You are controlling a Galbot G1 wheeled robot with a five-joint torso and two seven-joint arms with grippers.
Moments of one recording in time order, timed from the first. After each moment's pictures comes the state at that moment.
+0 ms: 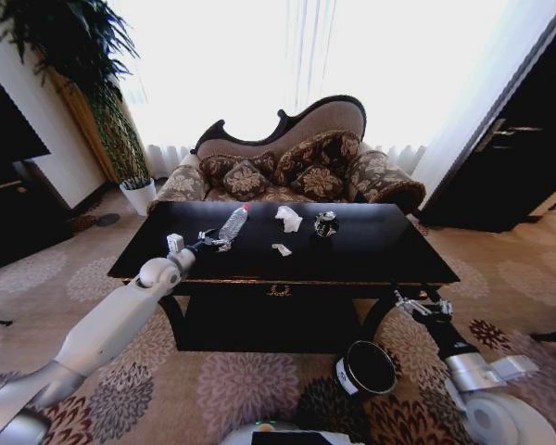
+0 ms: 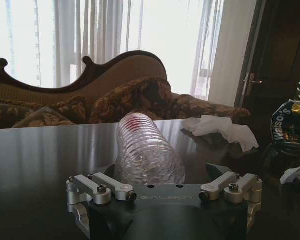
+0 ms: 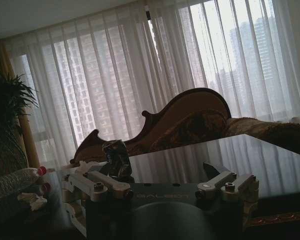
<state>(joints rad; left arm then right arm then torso) 0.54 -0.86 0.08 -1.50 -0.90 0.17 0.18 -1.80 1.18 1.01 2.18 0.84 0.04 -0.24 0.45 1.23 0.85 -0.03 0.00</state>
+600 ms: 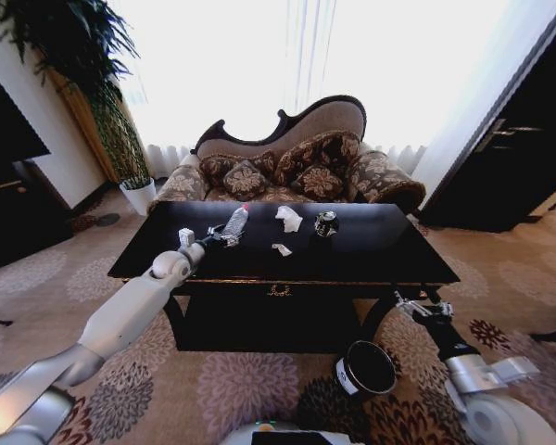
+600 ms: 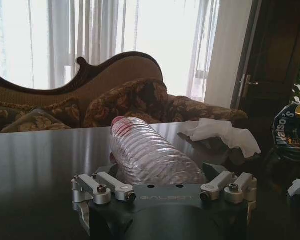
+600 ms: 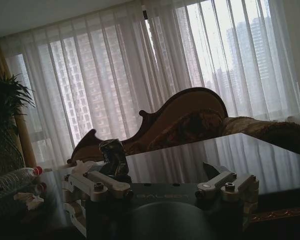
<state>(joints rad) 0.46 -0.92 0.13 -1.41 -0.88 0.16 0.20 -1.80 1.19 1.01 2.18 0.83 0.04 -0.24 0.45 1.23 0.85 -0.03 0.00</state>
